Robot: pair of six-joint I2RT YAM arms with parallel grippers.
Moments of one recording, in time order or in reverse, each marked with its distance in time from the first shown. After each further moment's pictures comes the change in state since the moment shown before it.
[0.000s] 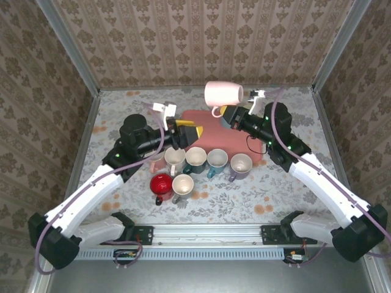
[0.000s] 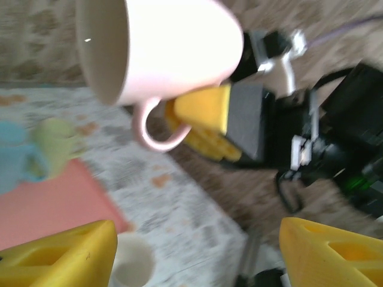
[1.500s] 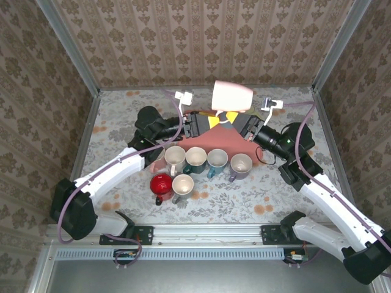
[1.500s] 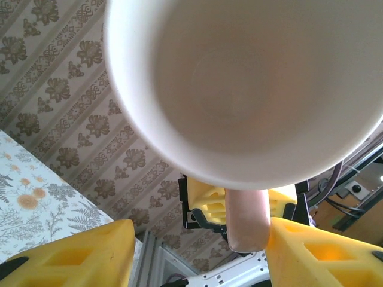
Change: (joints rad) left arm -0.028 0.264 0.059 0.486 0.262 -0.332; right arm 0.019 -0.200 -0.165 0.264 -0.129 0.214
